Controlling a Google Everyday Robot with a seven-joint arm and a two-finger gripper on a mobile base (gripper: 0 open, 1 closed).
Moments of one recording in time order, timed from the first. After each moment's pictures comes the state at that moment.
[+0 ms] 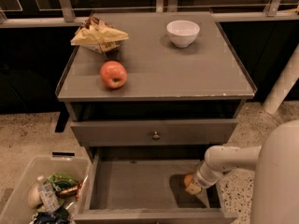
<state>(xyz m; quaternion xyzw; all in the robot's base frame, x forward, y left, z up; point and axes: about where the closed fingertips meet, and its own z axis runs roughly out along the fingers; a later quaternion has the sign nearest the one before) 0.484 -0.200 0.389 -0.47 0.87 0.09 0.11</state>
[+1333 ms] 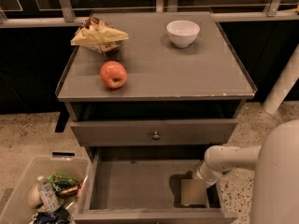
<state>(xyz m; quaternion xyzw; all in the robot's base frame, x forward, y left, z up) 0.484 -0.200 0.389 -0.47 0.87 0.09 0.11</state>
